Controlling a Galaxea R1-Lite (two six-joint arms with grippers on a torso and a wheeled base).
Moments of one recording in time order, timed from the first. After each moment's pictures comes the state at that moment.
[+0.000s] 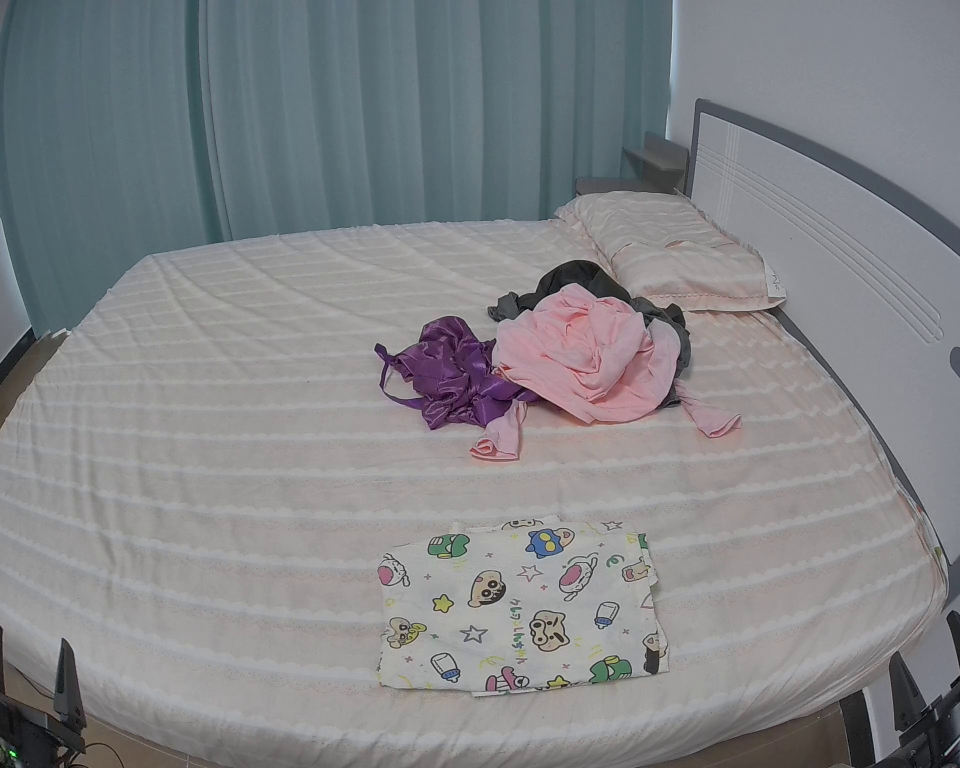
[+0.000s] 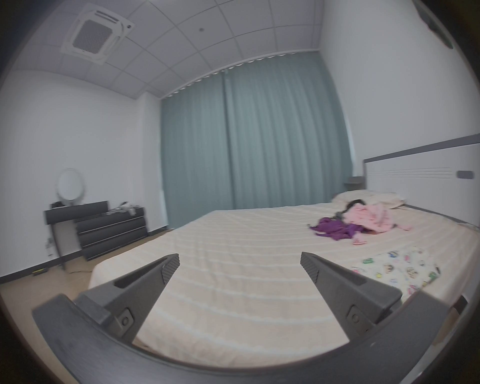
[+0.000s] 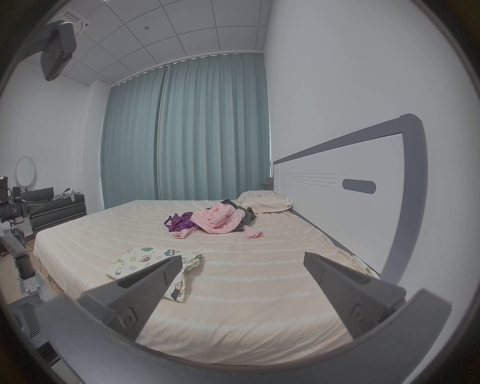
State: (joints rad) left arm 0.00 0.01 -0.02 -0.05 0.33 0.09; right arm 0.00 0.01 -0.02 0.01 0.02 0.00
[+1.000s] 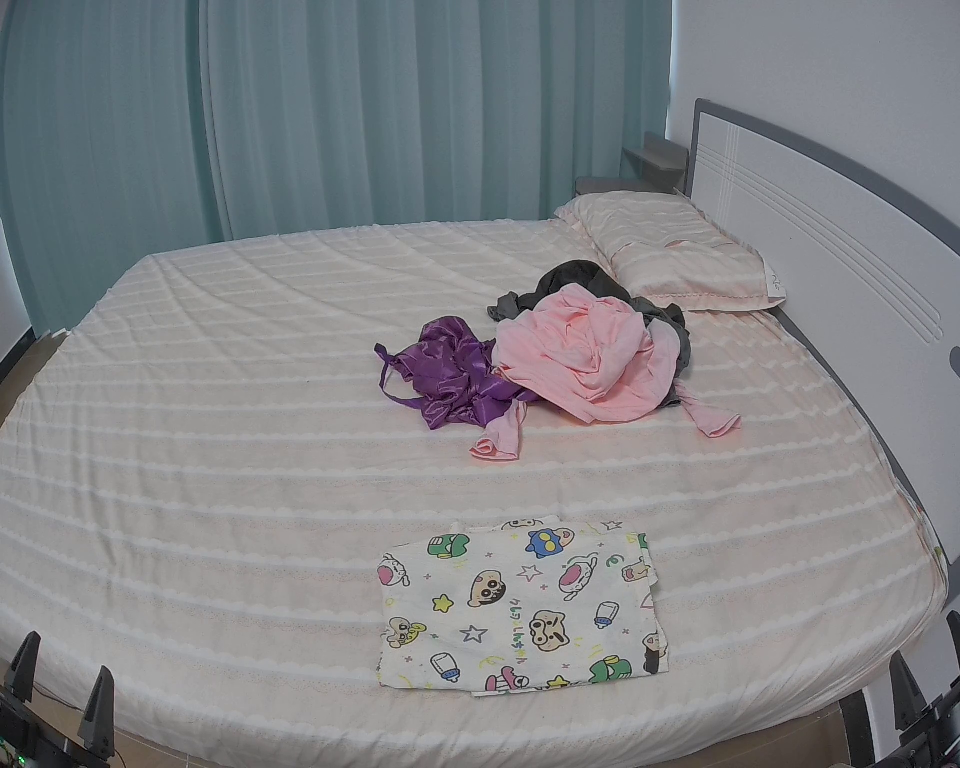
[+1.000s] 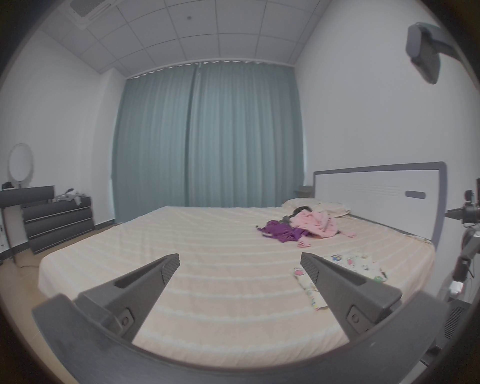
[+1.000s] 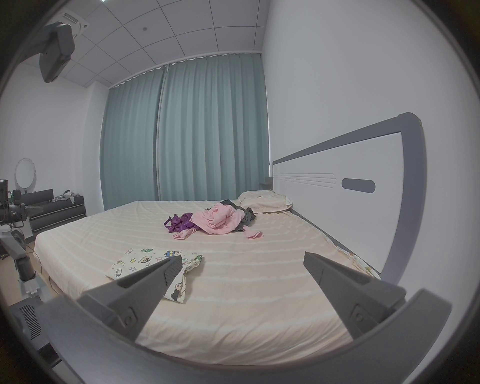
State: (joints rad) left arm 0.00 0.01 -0.02 -0.03 0.03 -0.01; right arm 0.00 0.01 -0.02 0.01 0.01 0.00
